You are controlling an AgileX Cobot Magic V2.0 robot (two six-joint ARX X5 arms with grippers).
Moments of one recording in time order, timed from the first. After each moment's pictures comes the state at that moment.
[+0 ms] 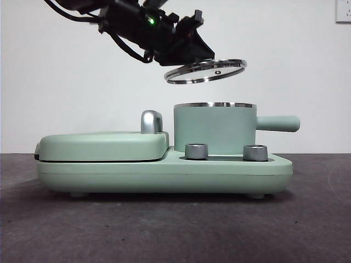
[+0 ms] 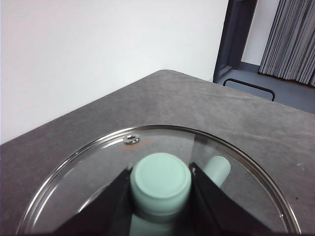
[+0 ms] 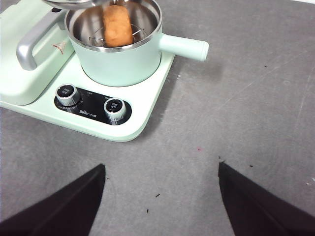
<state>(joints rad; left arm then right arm) -0.55 1.86 1.41 0.29 0.41 0.04 0.42 0.54 0.96 -1.01 0.08 0.11</state>
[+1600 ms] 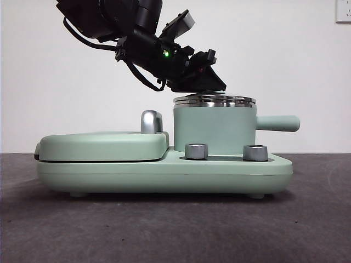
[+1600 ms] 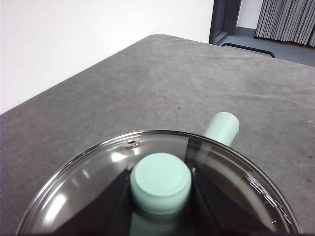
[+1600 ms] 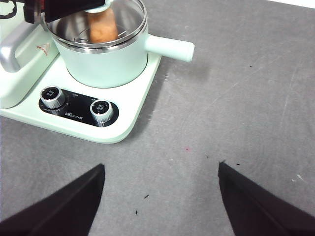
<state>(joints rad) -0.57 1.98 1.45 0.26 0.41 0.16 0.42 0.54 0.96 -1.01 0.13 0.11</state>
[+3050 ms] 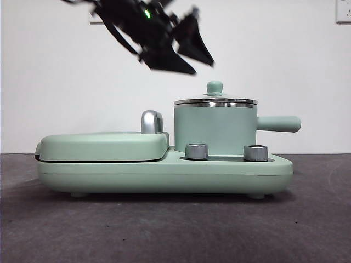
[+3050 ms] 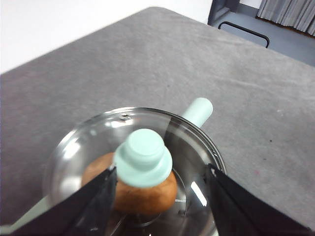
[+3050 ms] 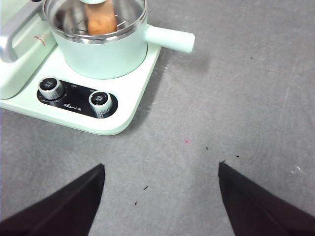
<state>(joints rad) -0.55 1.76 1.46 -0.12 0.42 0.11 0.42 0.54 0.96 -1.04 0.13 0.11</state>
